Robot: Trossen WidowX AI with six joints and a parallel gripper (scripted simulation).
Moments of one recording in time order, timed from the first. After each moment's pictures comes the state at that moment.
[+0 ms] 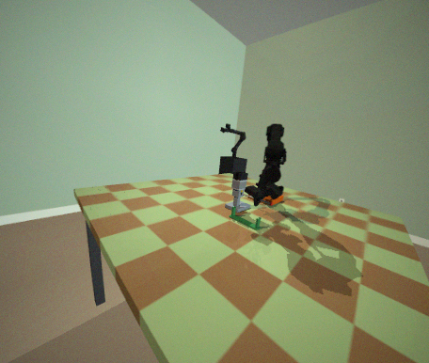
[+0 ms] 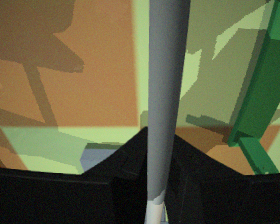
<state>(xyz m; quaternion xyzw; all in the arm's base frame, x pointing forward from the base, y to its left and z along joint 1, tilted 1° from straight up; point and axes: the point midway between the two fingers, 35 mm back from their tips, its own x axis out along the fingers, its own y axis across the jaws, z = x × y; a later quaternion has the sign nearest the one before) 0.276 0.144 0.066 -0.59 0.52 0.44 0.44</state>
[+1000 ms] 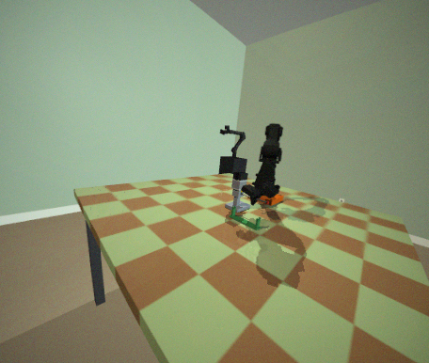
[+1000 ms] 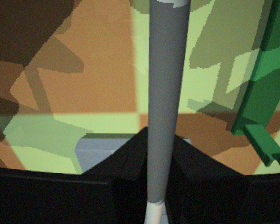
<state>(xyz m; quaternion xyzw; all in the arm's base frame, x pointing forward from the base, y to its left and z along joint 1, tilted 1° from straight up) 0.278 0.127 0.066 -0.59 0.52 0.44 0.44</state>
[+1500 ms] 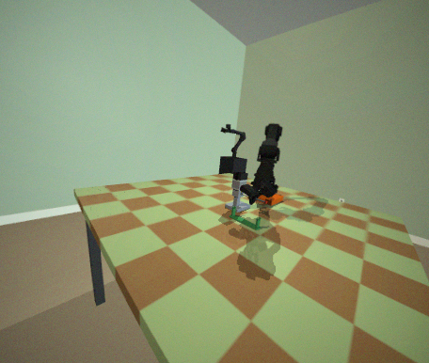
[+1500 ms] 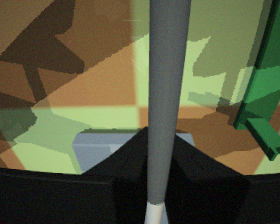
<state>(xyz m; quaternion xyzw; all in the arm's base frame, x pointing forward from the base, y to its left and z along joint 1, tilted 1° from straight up) 0.279 0.120 0.066 -0.59 0.52 0.44 0.44</state>
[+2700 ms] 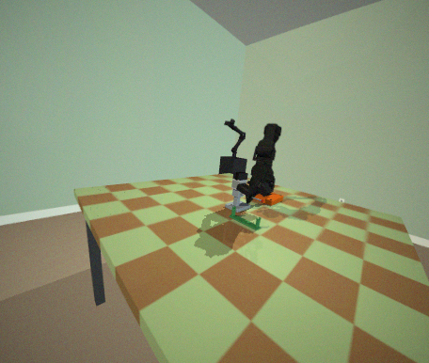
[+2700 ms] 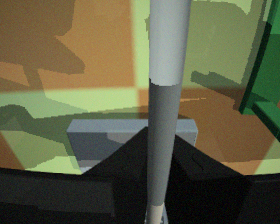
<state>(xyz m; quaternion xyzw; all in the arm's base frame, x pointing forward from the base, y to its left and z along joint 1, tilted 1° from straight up) 0.281 0.102 0.065 -0.59 0.52 0.44 0.44</state>
